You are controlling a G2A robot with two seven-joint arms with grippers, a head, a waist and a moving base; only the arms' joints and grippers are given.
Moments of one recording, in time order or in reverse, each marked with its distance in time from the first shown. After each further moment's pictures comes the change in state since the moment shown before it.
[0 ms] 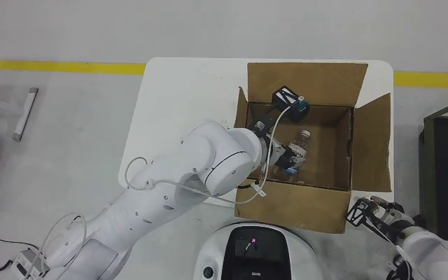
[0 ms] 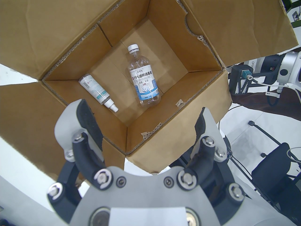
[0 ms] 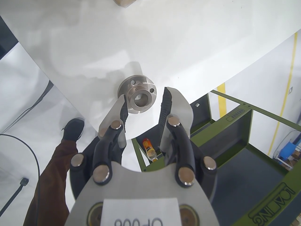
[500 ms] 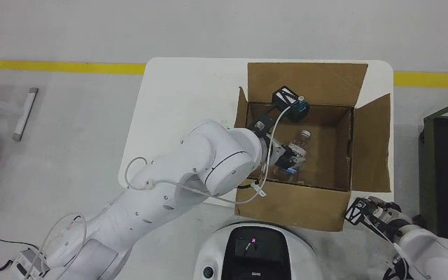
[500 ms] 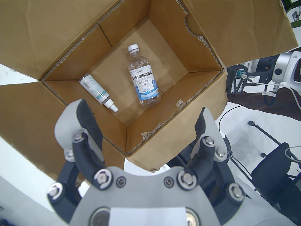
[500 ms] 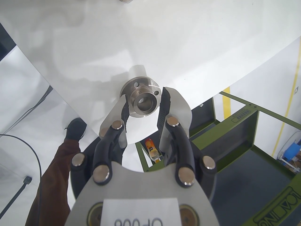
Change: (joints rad) left arm 0.000 0.000 0.000 0.000 0.000 0.000 0.000; right arm 0.024 0.001 -0.020 0.034 0.007 0.002 0.007
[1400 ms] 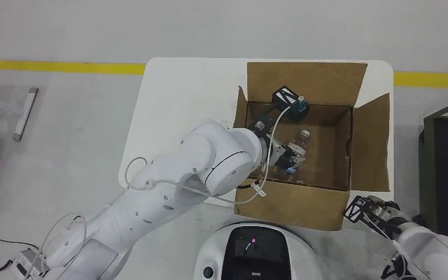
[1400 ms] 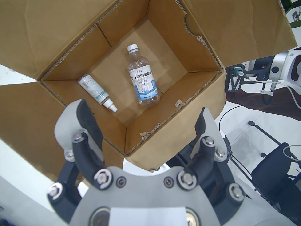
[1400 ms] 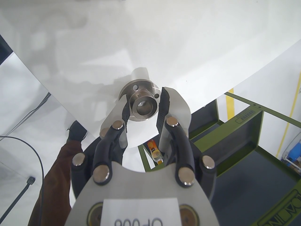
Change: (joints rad) left arm 0.000 0.000 0.000 0.000 0.000 0.000 0.000; right arm 0.027 0.004 -0.013 0.027 0.017 -0.005 0.013
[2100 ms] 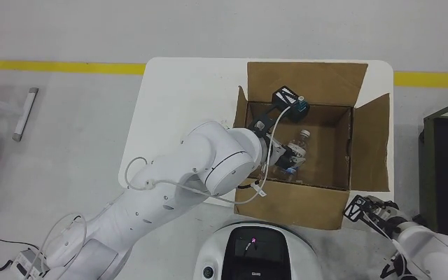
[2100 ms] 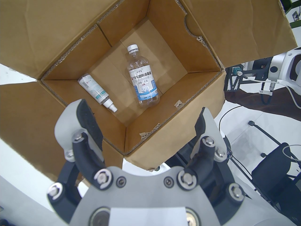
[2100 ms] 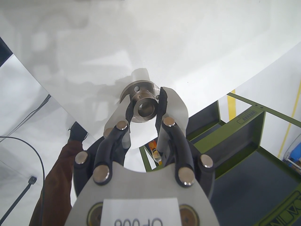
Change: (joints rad) left arm 0.000 0.000 0.000 0.000 0.000 0.000 0.000; right arm 0.003 0.002 0.006 -0.003 0.018 0.004 0.005
